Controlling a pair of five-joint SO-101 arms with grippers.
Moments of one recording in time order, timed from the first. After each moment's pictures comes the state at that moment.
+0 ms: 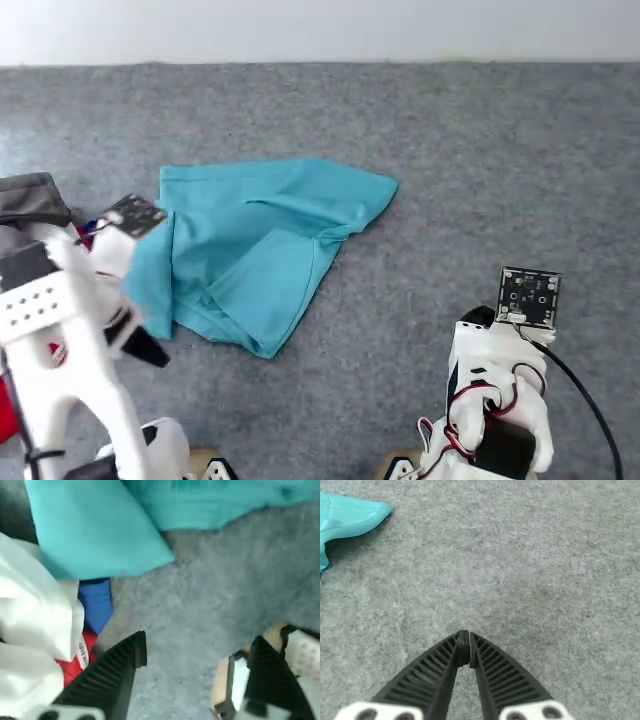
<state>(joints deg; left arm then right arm) -25.0 -28.0 30.5 99.0 -46.6 14.4 -103.6 78.5 72.1 7.3</state>
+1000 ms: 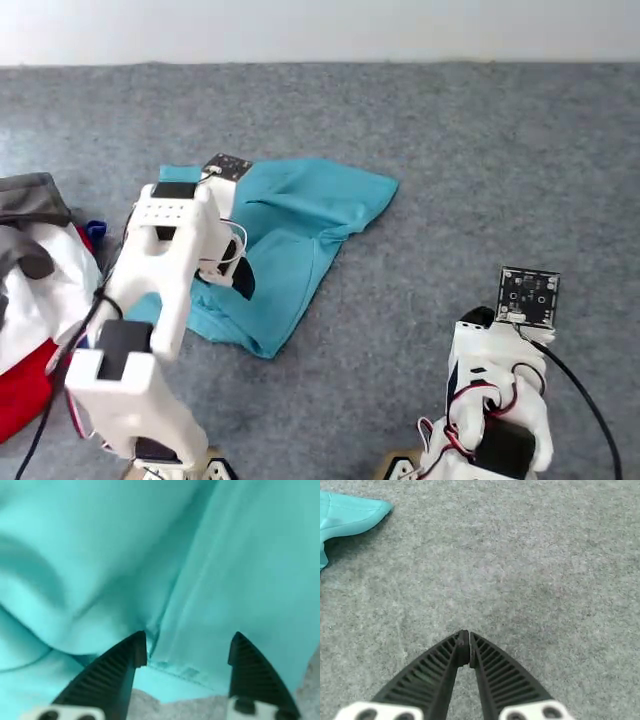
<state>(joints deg) -0.7 15.8 13.1 77.3 -10.2 14.4 -103.6 78.8 72.1 7.3</state>
